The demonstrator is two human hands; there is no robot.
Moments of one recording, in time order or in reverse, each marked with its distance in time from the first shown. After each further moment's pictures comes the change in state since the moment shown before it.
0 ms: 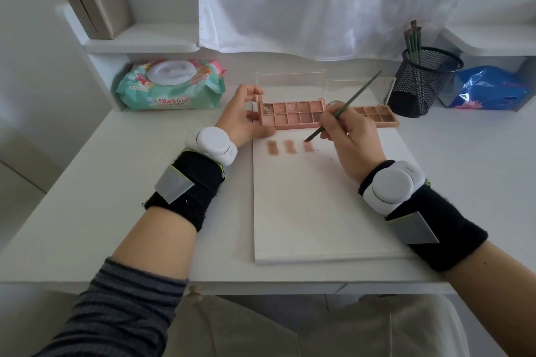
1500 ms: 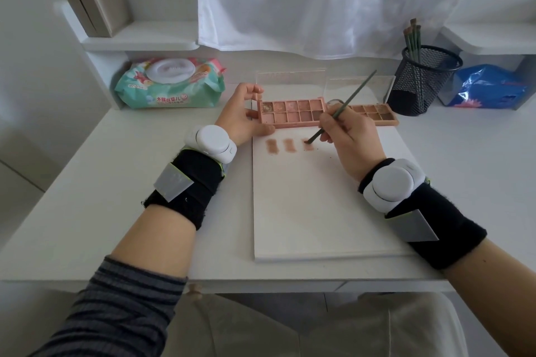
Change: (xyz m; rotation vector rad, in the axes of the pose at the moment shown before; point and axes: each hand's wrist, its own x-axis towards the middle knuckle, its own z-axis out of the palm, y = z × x) left_hand 0.002 -0.001 0.000 0.030 0.000 -0.017; right_hand 0.001 0.002 -0.001 -0.026 -0.017 0.026
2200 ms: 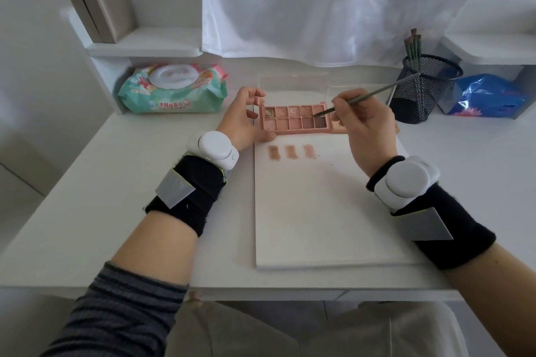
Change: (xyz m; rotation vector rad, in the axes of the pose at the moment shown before) left_hand 0.005 -0.007 -0.001 0.023 0.023 0.043; right_hand 0.013 -0.013 -0.009 0.193 0.218 -0.013
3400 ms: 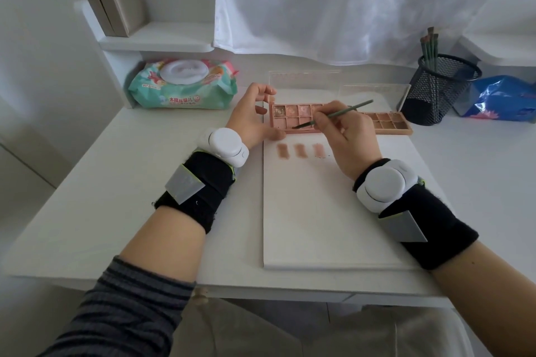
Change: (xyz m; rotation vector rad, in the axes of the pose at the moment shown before) left_hand -0.001 -0.001 -0.001 0.002 0.047 0.000; right_hand -0.005 0.013 0.026 -0.207 -0.207 -0.111
